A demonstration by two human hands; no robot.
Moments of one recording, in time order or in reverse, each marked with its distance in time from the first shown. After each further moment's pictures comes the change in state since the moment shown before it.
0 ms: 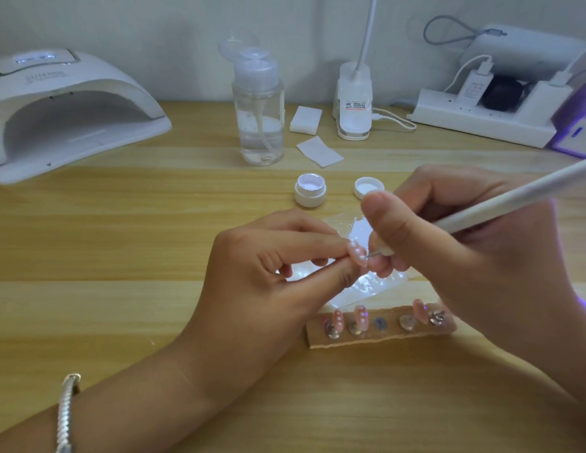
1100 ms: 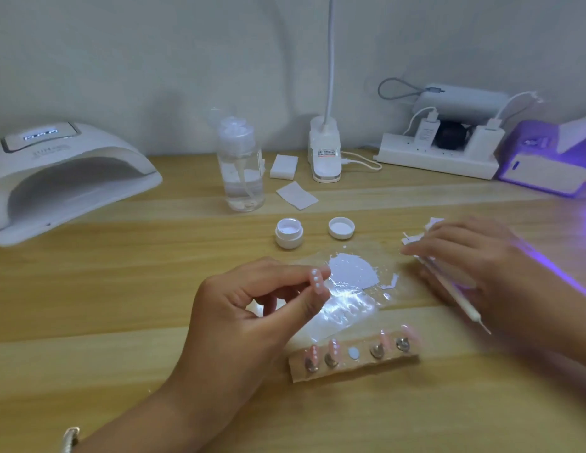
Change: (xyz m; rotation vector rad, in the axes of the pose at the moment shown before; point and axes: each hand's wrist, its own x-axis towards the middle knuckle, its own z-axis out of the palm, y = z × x) left_hand 0.000 -0.006 -0.004 -0.199 -0.013 -0.065; right_hand -0.022 0.070 -0.099 -0.984 -0.123 -0.302
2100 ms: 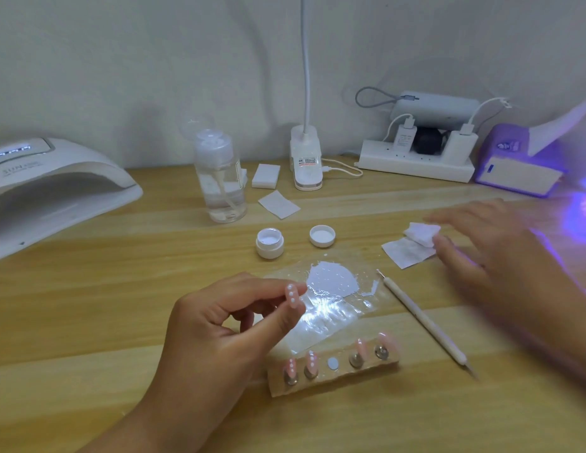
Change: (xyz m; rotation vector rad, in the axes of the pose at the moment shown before) left_hand 0.001 -0.002 0.001 0.083 0.006 0.026; right_hand -0.005 0.013 -0.011 -0.037 0.064 0.411
